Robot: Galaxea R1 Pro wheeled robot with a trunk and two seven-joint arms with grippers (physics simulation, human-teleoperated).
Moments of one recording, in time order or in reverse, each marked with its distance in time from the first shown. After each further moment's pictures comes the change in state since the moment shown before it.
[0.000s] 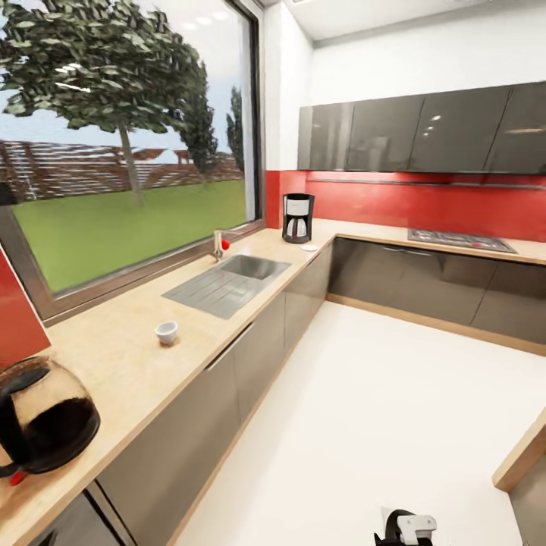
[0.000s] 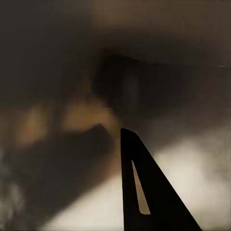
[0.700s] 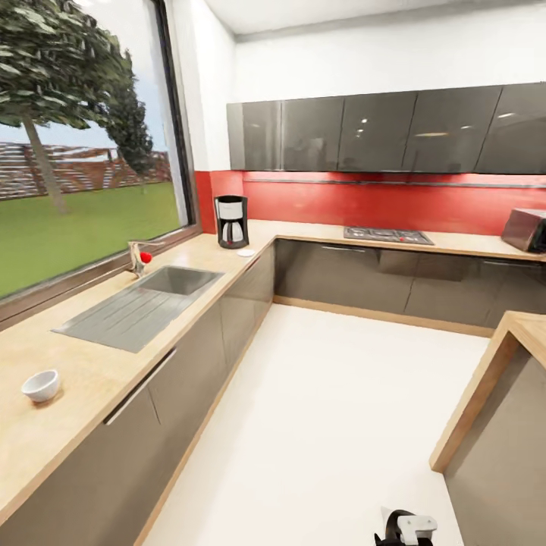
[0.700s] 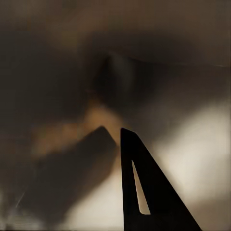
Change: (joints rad) left arm 0.000 0.002 0.000 0.000 0.001 0.001 0.000; right arm 0.000 0.000 0.000 0.001 0.000 0.000 0.000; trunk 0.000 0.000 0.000
